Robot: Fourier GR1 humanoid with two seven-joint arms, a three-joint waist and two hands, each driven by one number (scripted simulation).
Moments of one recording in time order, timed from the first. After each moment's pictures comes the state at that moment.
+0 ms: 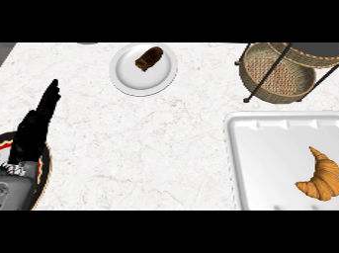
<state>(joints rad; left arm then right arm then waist) -0.18 0.37 -0.08 -1.46 -0.05 0.19 0.08 0.49 -0.59 -0.28 -2.12 0.20 -0.41 1.14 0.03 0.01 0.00</state>
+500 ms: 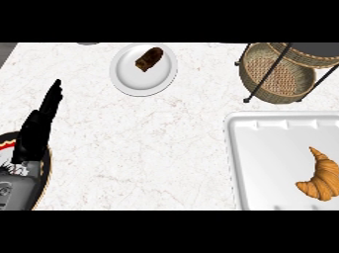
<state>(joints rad) -0.18 0.36 -0.08 -1.46 -0.07 0.19 0.08 0.29 -0.62 -0.20 -1.96 0.15 -0.33 1.24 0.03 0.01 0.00</state>
